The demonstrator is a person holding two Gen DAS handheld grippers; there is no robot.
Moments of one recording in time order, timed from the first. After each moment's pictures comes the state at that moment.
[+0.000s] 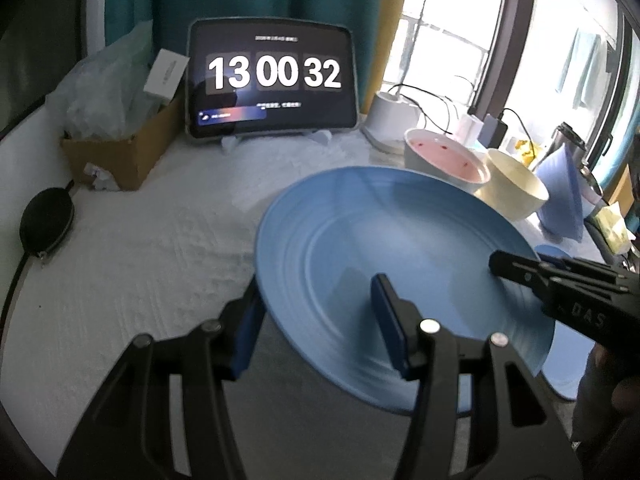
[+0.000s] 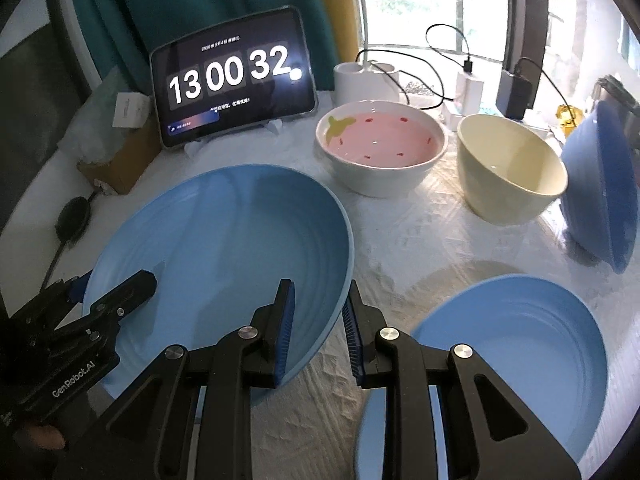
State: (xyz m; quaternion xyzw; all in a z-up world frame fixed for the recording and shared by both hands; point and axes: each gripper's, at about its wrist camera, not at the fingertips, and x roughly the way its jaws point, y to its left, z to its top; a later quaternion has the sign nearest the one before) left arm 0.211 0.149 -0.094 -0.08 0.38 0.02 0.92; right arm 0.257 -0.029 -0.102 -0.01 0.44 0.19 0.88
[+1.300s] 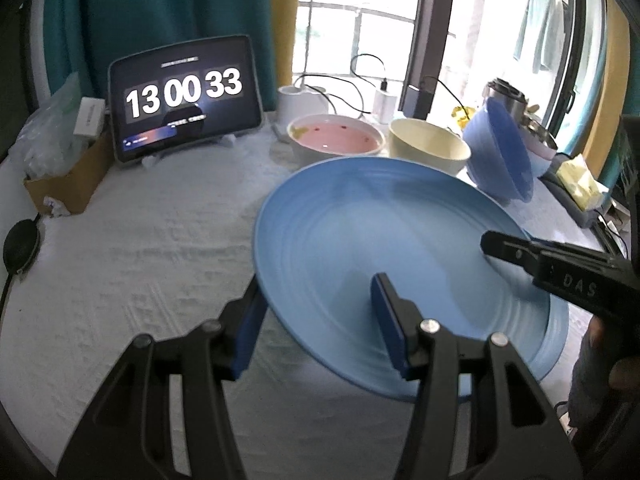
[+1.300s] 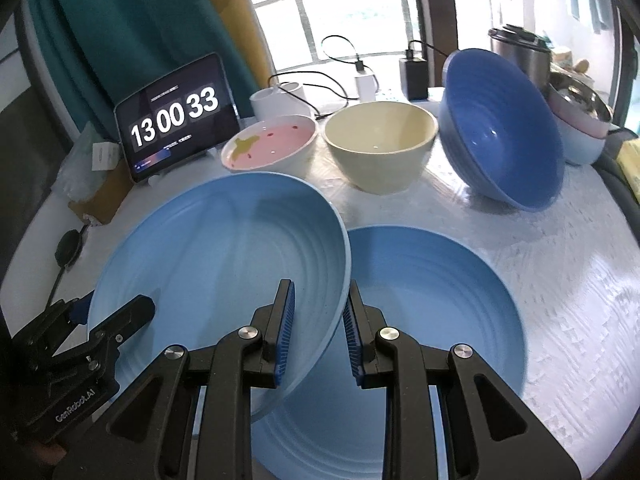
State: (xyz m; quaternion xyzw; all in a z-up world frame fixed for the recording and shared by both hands) left arm 0.194 0.039 -0.080 -0.03 0.38 -0.04 0.92; right arm 0.225 -0.144 -0.095 0.05 0.42 0.15 0.89
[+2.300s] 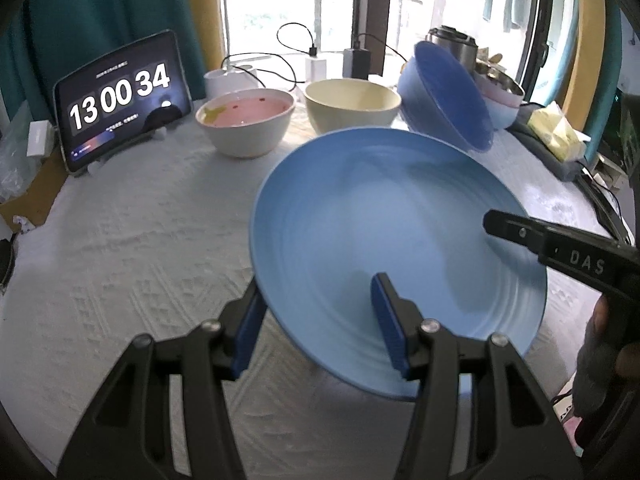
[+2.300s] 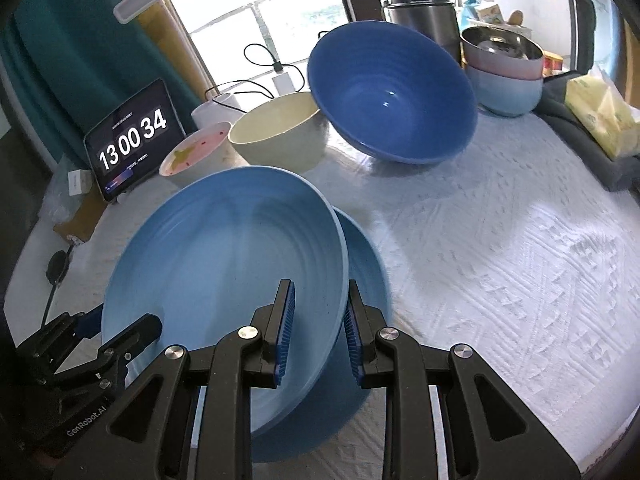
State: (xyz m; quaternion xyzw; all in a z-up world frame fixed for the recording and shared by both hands) left arm 0.191 -0.045 -0.098 0.02 0.41 -0.07 0.91; right arm 0.205 -0.233 -0.108 0.10 0.43 0.11 0.89
